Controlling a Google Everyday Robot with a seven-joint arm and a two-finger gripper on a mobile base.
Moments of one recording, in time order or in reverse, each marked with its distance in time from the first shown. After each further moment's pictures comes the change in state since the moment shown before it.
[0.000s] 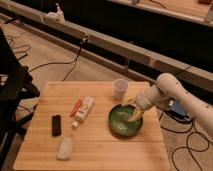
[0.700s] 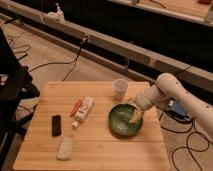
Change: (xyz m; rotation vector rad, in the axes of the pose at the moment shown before) arm 0.000 0.000 -0.001 0.001 -0.001 0.000
